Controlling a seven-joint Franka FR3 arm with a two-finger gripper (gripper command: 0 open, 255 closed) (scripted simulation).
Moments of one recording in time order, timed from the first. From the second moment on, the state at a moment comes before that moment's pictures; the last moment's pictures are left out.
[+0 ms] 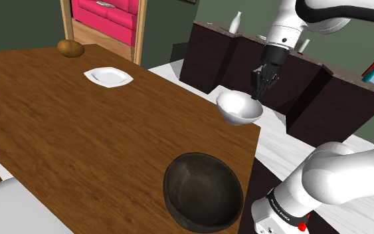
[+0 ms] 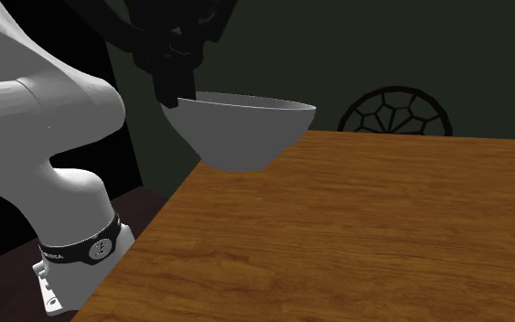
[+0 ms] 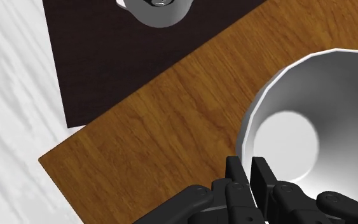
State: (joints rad) arm 0.06 -0.68 -0.07 -2.34 0.09 1.47 0.21
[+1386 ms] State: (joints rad) arm 0.15 -0.81 0.18 -2.23 0.32 1.30 0.52
